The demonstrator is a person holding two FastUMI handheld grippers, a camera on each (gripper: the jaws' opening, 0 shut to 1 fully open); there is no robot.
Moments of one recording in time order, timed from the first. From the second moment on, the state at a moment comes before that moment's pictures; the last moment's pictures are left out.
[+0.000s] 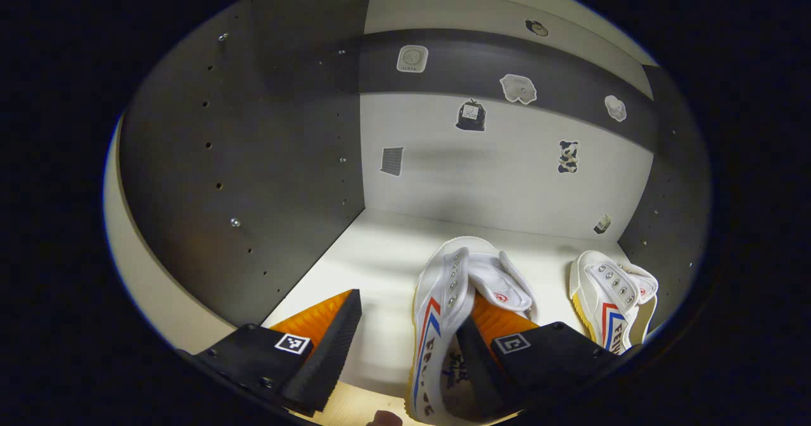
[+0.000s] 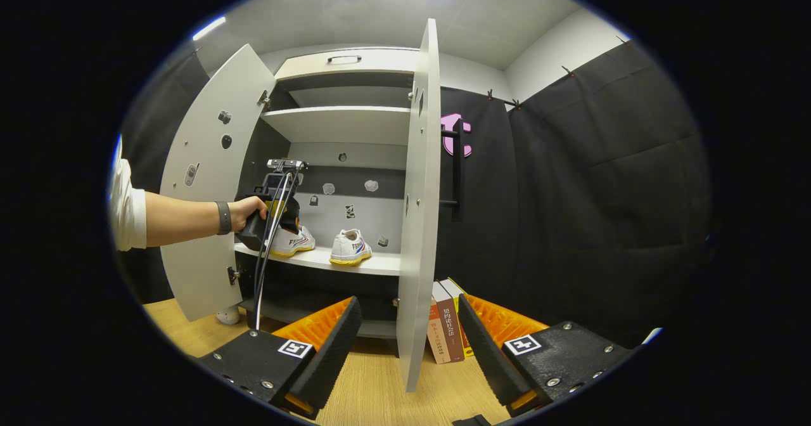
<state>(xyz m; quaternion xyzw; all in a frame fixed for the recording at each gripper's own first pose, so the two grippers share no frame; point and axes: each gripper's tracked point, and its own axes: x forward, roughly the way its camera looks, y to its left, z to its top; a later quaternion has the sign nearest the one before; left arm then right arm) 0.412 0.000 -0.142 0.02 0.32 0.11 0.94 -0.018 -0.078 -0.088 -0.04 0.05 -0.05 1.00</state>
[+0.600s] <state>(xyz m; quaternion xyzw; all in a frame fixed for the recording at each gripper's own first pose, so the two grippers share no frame) 0.290 -0.042 -0.005 -0.02 0.14 0.00 0.99 -0.018 -0.056 -0.064 -0.05 0.04 0.00 1.00</state>
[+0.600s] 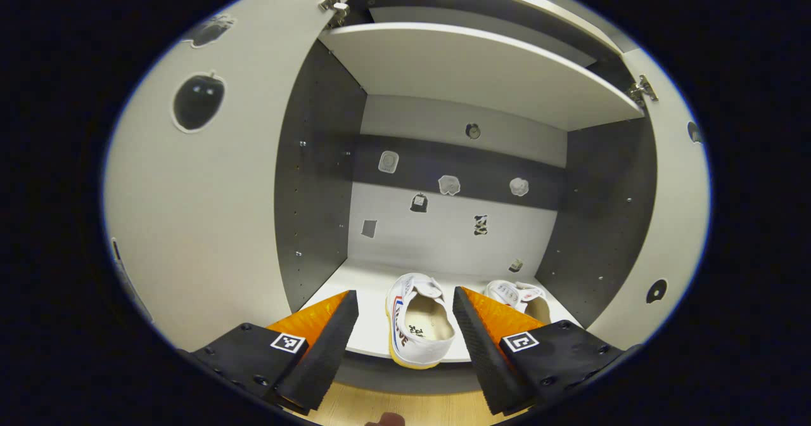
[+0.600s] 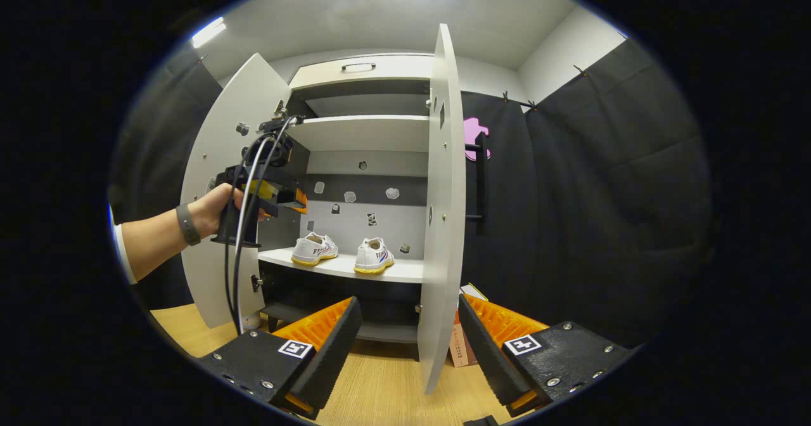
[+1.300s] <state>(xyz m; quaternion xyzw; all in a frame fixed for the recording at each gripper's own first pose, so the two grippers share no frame) 0.089 -0.053 -0.051 -0.03 0.08 -0.06 0.99 0.006 -0.127 0.001 -0.02 -0.01 -0.04 1.00</state>
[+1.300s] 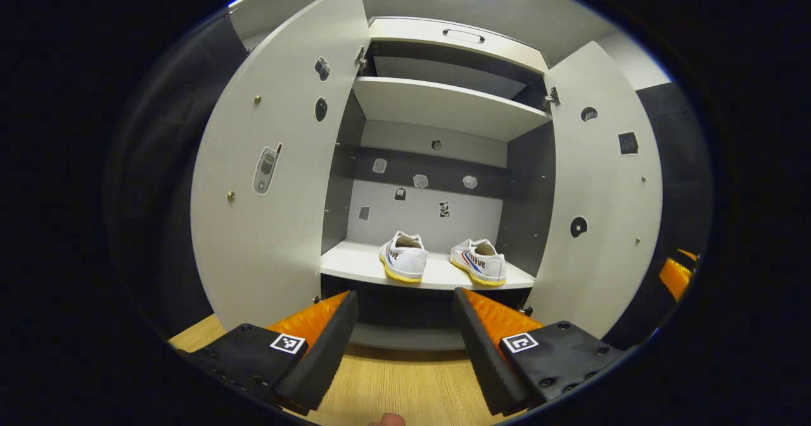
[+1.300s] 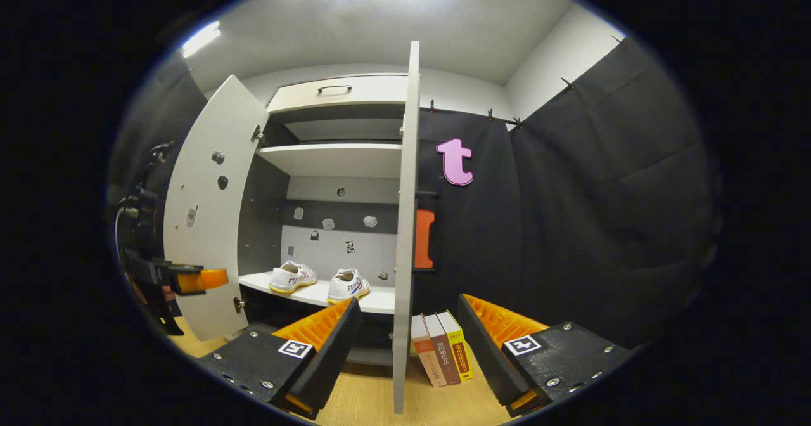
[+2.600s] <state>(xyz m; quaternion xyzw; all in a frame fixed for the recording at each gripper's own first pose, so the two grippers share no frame) 0.007 -0.042 -0.091 -0.04 0.09 -0.05 0.99 0.102 -0.175 0.062 -0.02 -0.01 -0.08 1.00</state>
